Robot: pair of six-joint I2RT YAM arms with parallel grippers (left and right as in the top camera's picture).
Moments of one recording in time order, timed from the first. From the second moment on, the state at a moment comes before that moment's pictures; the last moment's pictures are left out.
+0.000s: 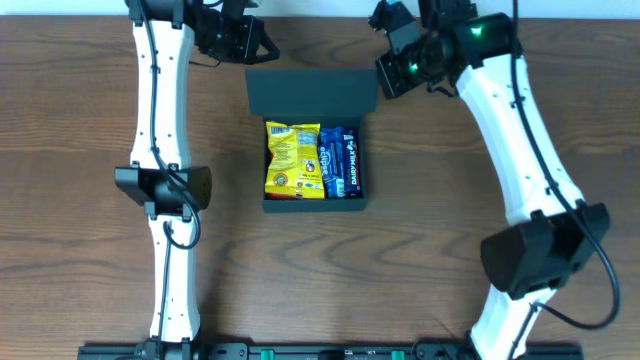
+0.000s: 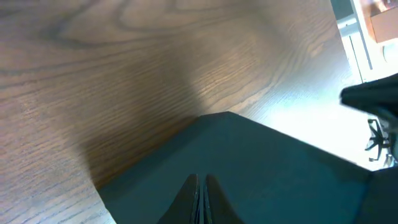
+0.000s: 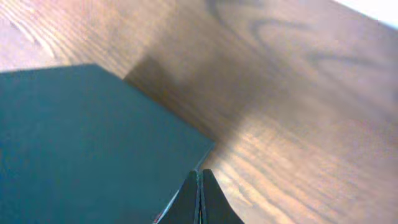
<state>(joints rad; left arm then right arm) -0.08 2.57 3.05 -1.70 0.75 0.20 0.26 1.98 2.08 -1.12 -0.30 -0.20</state>
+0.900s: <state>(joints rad) -0.08 2.55 3.05 -1.70 0.66 0.19 0.22 1.82 2.08 -1.08 -0.27 -0.22</state>
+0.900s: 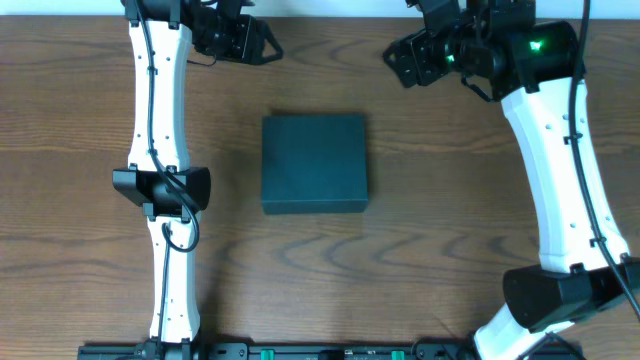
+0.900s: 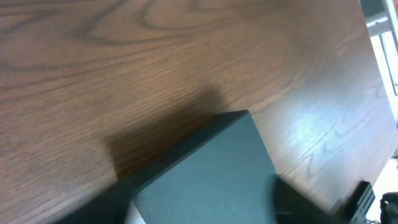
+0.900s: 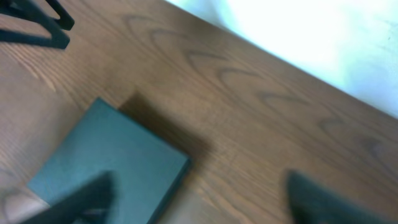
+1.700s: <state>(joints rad) -0.10 2.54 3.05 -1.70 0.46 -0.10 0.22 1.82 2.08 -1.07 -0.16 -0.22</state>
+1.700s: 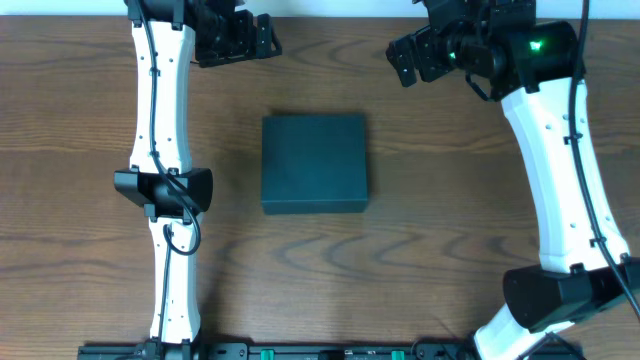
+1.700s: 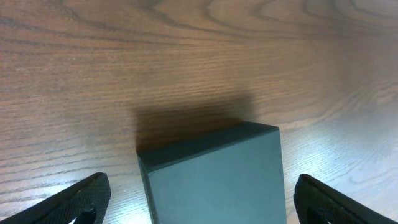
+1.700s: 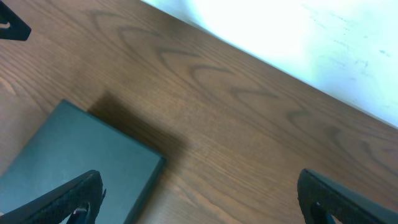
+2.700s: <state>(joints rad) -0.33 1.43 2.55 -1.56 -0.03 -0.12 0.22 1.82 2.08 -1.07 -0.16 -0.22</state>
